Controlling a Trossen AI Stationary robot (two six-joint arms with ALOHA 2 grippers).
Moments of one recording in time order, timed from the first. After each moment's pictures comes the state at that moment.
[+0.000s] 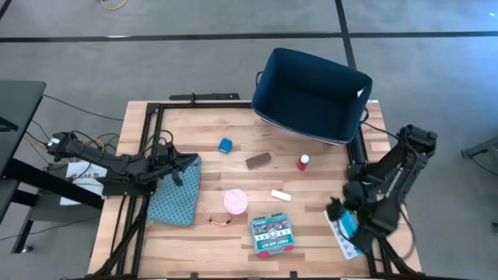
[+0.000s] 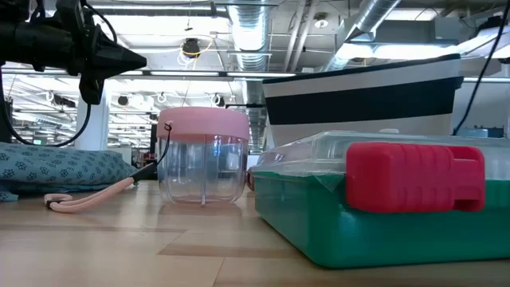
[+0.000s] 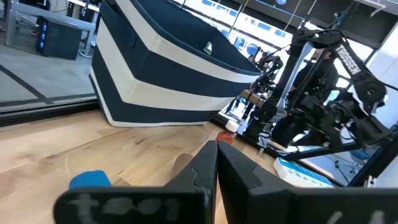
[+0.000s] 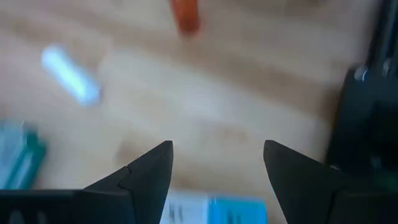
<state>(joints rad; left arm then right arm) -0.29 0.45 0.06 0.46 -0.68 -0.41 1.12 1.45 0.91 -1.40 0.50 2.33</state>
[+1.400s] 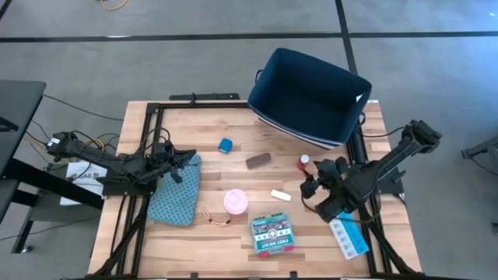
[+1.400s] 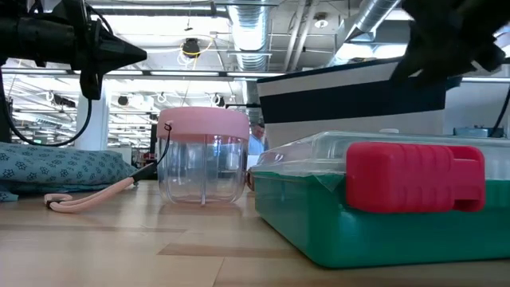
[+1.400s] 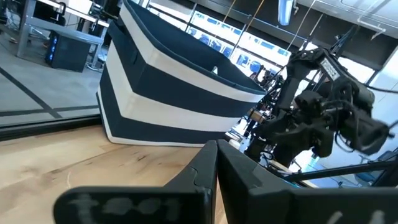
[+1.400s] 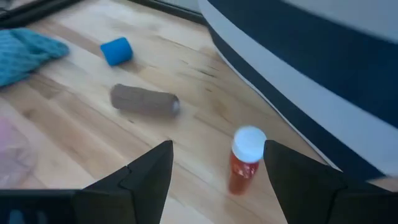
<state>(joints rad) -0.29 0.45 0.06 0.54 -0.73 -0.39 0.63 1.34 0.91 -1.13 0.97 1.56</state>
